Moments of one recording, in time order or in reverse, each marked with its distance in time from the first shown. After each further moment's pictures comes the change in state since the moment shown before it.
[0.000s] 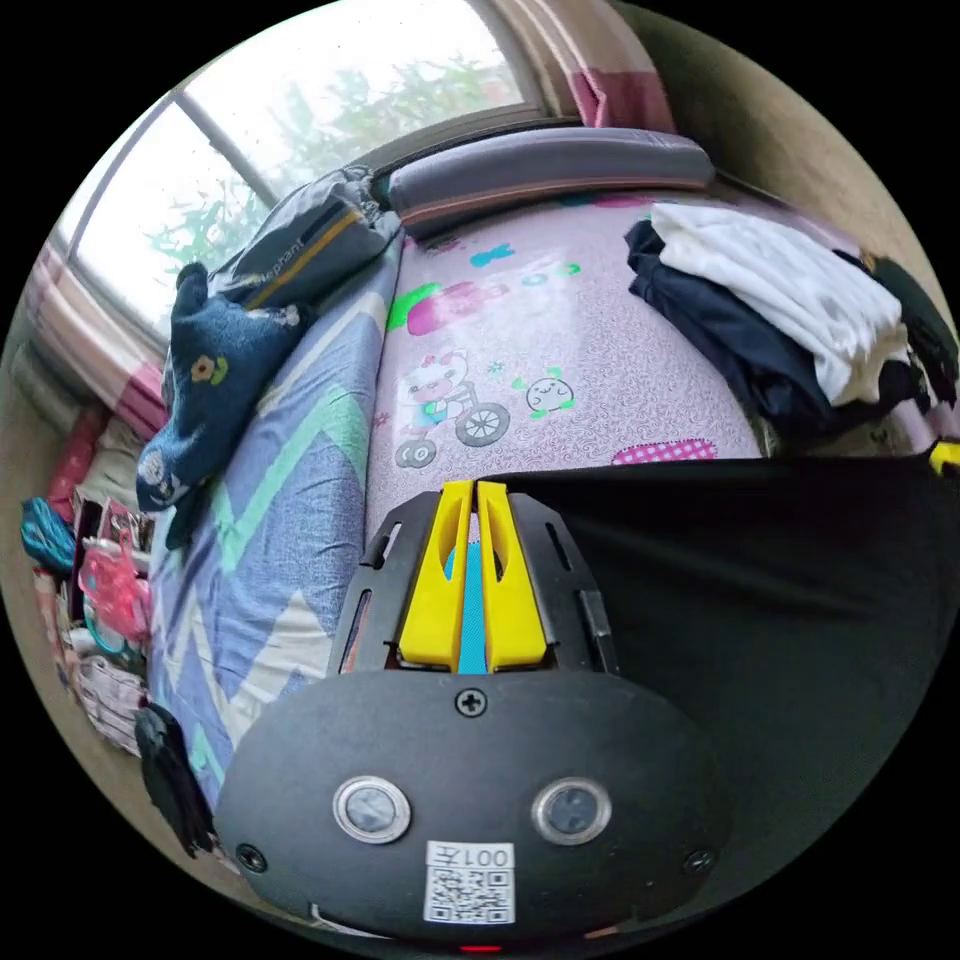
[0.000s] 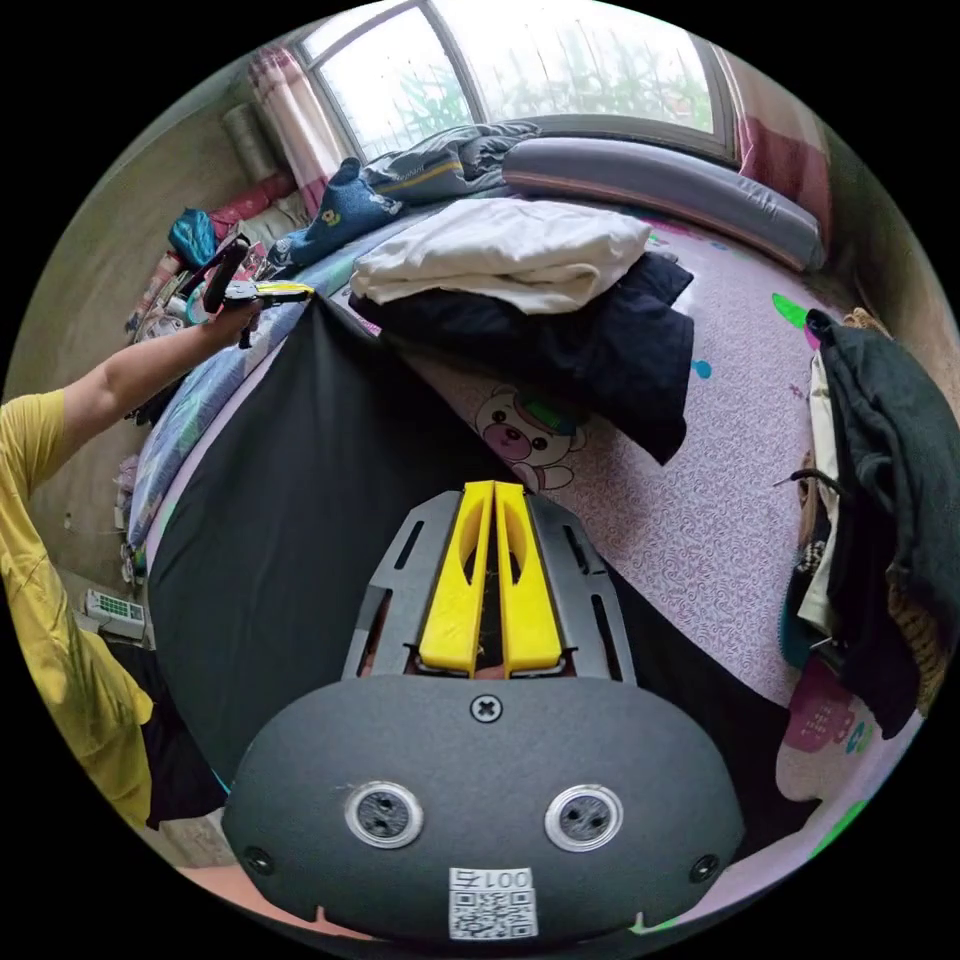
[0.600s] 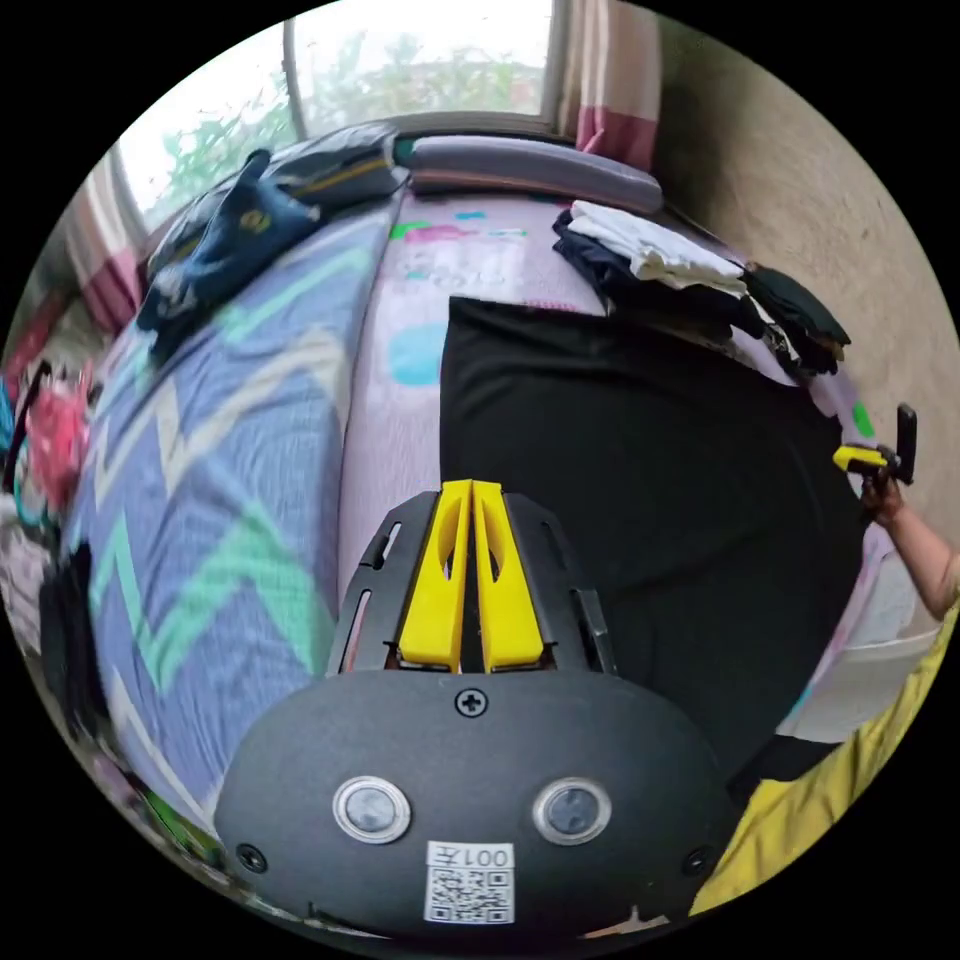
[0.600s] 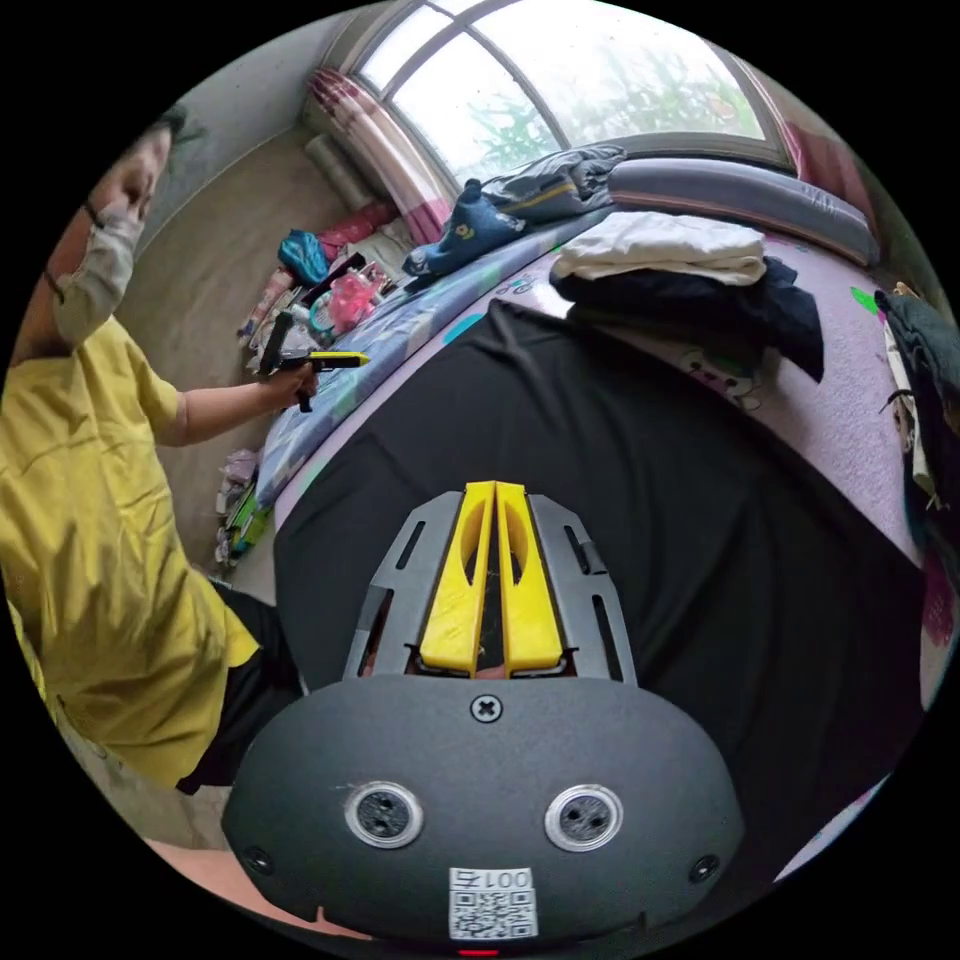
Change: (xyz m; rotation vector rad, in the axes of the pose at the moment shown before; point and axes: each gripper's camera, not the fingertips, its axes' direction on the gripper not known) left arm -0.088 0.199 -0.091 -0.026 0.308 -0.135; right arm -0.058 0.170 -0.070 0.075 -0.317 -0.053
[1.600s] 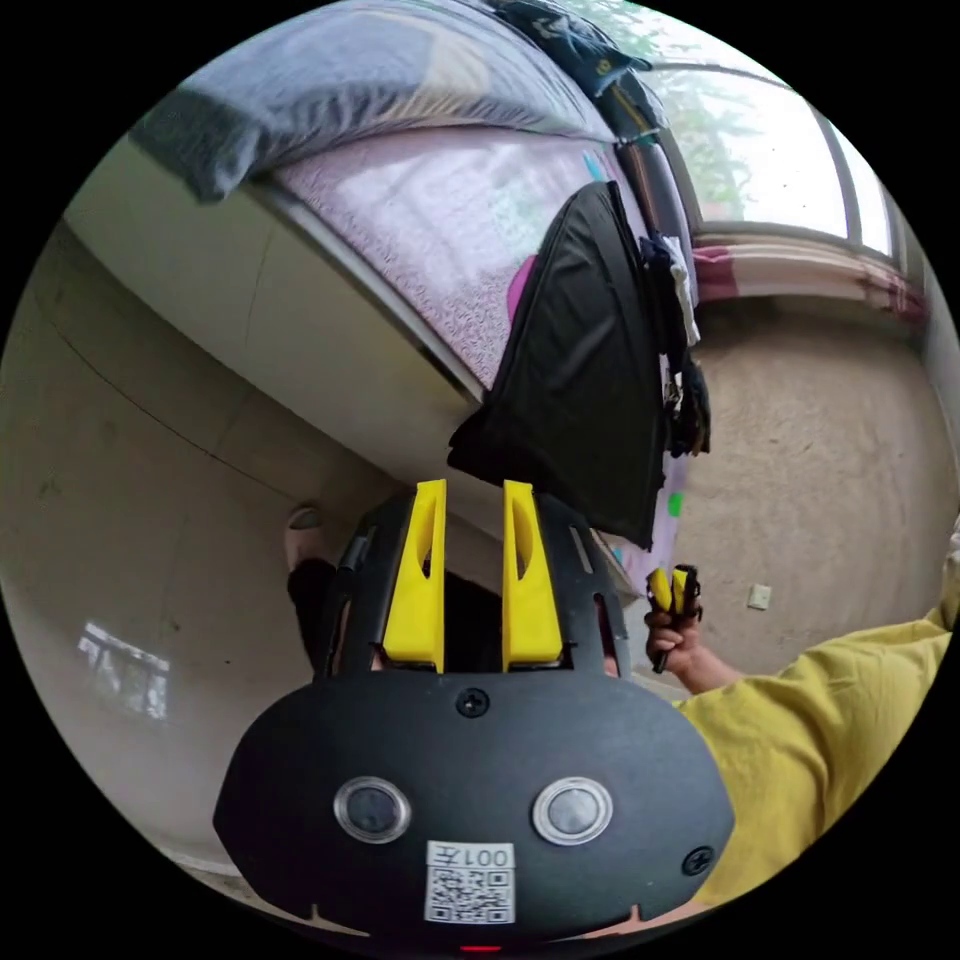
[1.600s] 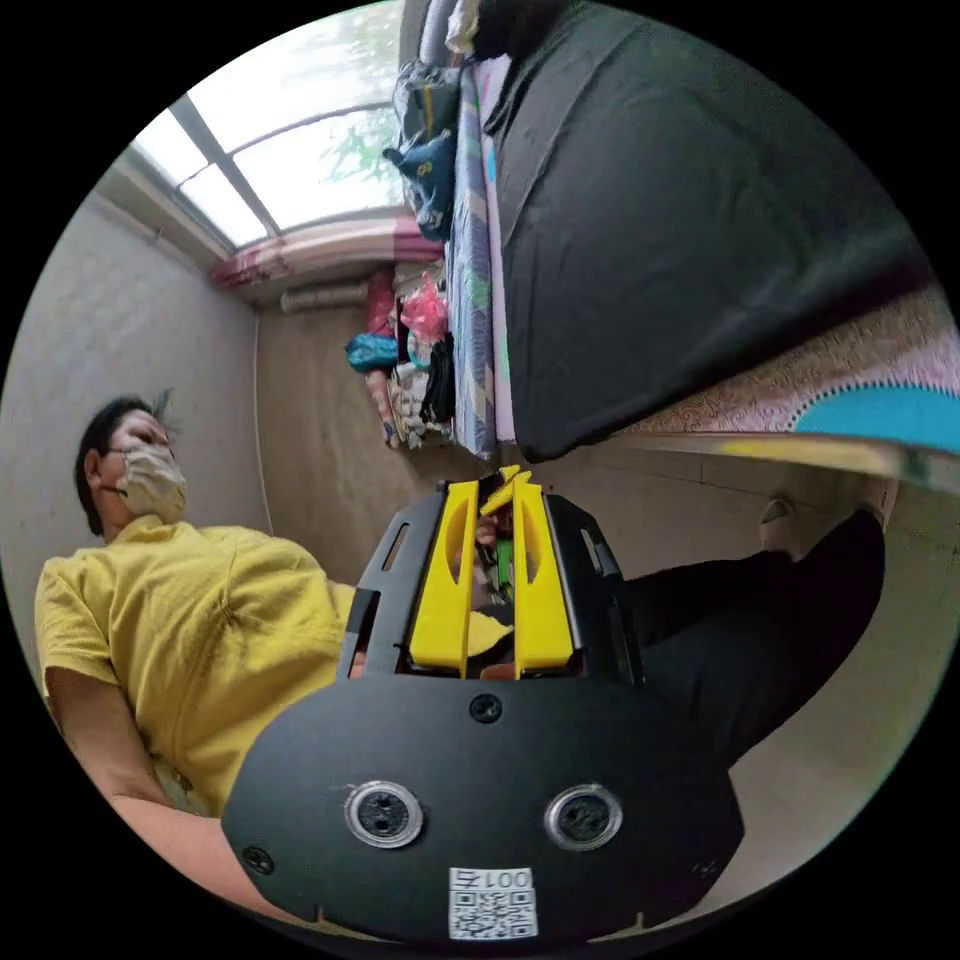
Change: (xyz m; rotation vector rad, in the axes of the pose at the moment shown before) left arm -0.145 0.409 -0.023 -0.147 0.671 -0.763; right arm -0.162 0.283 0.082 0.049 -0.699 0.715
